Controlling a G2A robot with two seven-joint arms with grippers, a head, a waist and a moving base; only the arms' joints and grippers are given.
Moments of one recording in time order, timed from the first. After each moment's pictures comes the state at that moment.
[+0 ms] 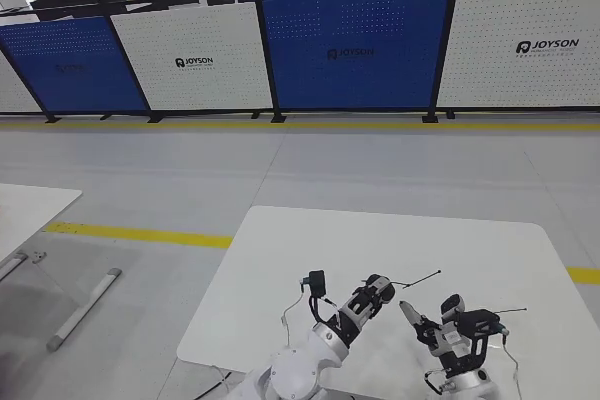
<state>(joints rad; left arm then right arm) 1.51 -1.33 -0.95 -1.82 -0.16 -0.01 0.05 -1.70 -1.26 1.25 -1.76 -1.00 -0.15 -0.15</state>
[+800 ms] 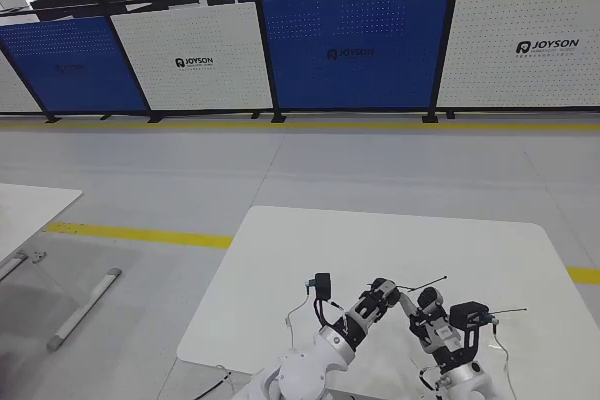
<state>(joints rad) 1.49 -1.34 -0.91 -1.80 -0.10 0.00 0.09 -1.66 -1.26 1.24 -1.75 -0.94 -0.21 -0.06</state>
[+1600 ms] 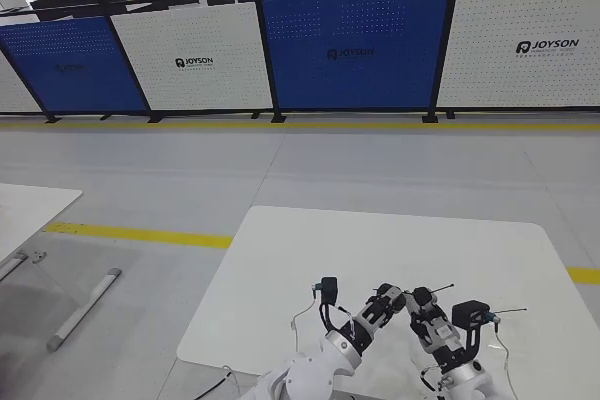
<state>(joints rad) 1.48 -1.35 -0.88 -1.77 -0.07 0.02 0.11 -1.66 -1.26 1.24 -1.75 -0.90 -0.25 -0.05</state>
